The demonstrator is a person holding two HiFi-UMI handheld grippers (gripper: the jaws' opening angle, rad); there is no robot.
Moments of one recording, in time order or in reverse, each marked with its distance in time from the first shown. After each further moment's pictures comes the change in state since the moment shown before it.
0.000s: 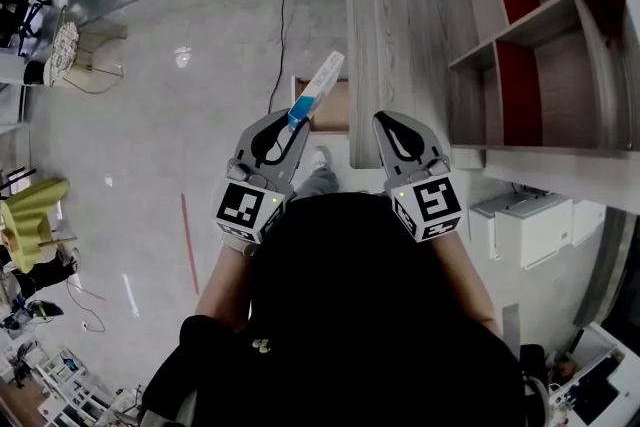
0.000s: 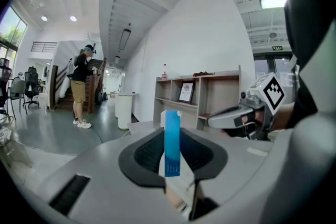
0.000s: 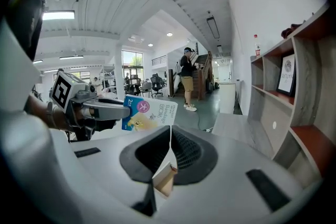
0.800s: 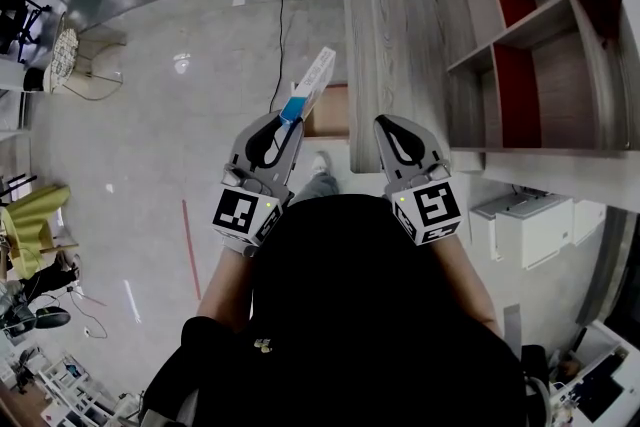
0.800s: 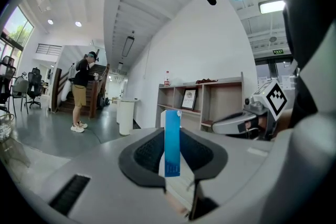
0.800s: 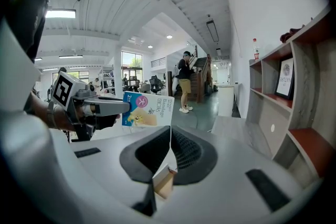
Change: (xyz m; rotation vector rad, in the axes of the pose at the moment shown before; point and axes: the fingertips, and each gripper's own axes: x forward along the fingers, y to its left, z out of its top) left arm -0.004 0.013 0.016 -0.012 -0.081 0.026; right arm -0.001 -0.002 0.009 -0.015 -0.030 -0.018
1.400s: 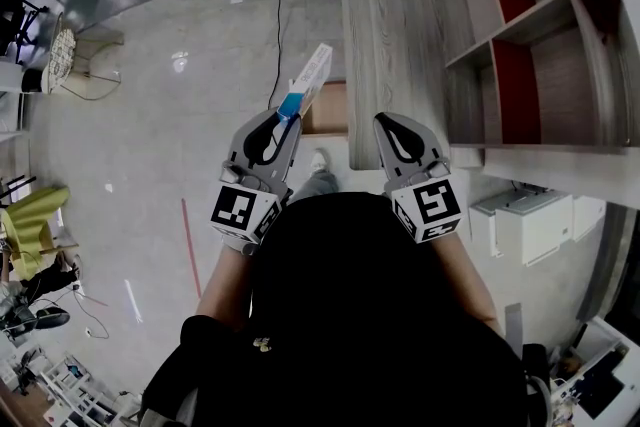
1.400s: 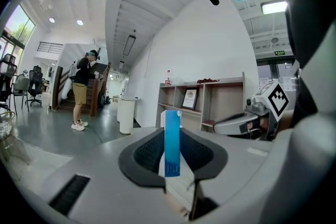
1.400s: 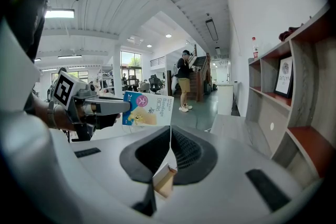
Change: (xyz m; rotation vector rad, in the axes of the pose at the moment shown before) left arm 0.001 0.002 0.001 -0.021 -0.003 0.008; right arm -0.002 0.000 -0.004 0.012 0.012 -0.008
